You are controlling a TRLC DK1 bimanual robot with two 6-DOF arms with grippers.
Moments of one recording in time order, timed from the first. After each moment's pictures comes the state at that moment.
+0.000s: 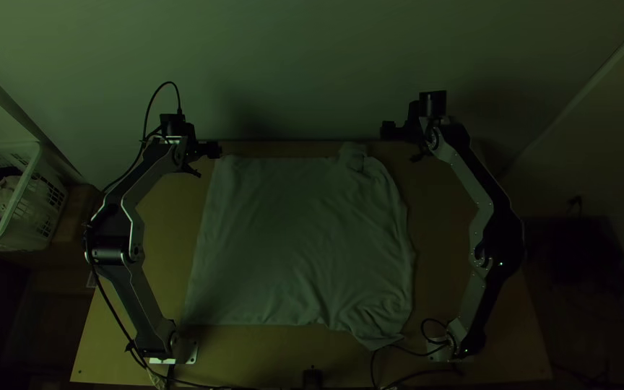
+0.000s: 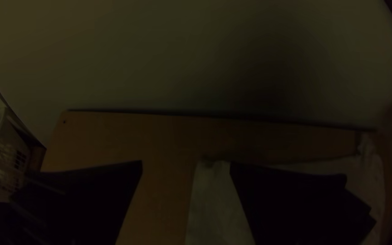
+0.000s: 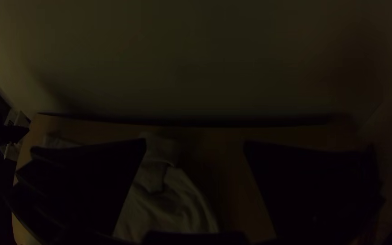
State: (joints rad) left arm 0.00 1.99 1.70 -0.35 -0.06 -0.05; right arm 0.21 2.04 1.92 -0.54 -0.04 0.16
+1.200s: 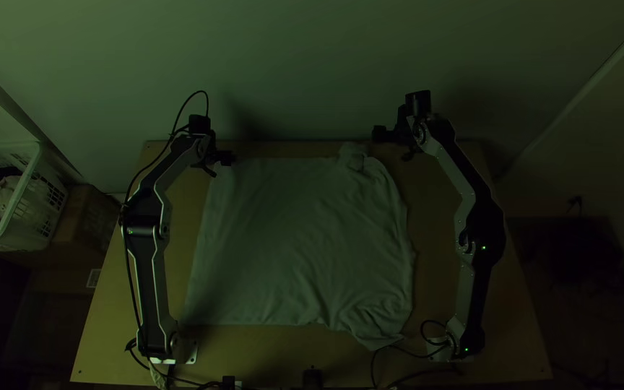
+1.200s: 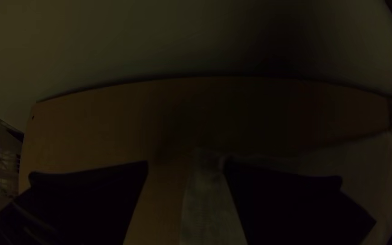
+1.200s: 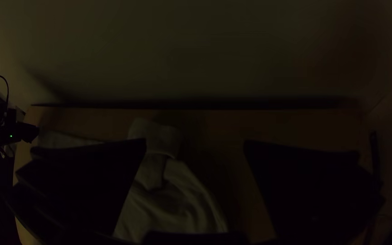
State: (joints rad) left arm -0.05 2.32 2.03 -0.56 -0.15 0.02; right arm 0.23 2.19 2.08 -0.67 -0.04 0.19
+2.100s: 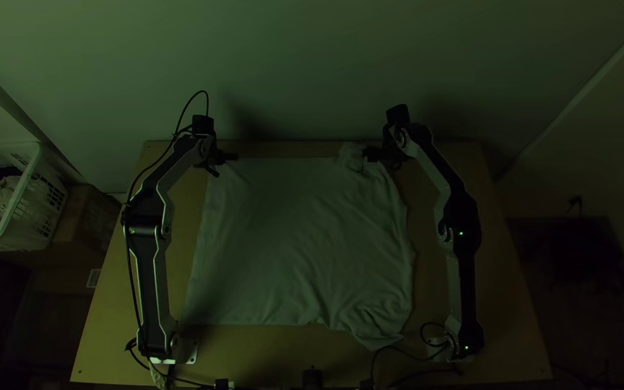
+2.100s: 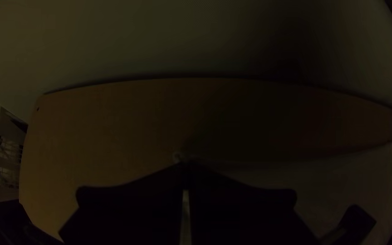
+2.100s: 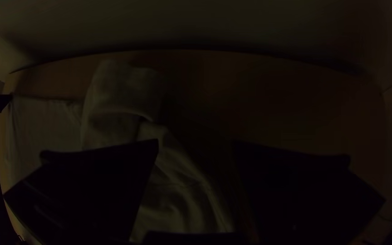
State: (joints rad) left arm -0.06 2.32 2.03 -0.56 -0.20 -0.05; right arm 0.25 2.41 2.24 -0.85 -0.02 0.15
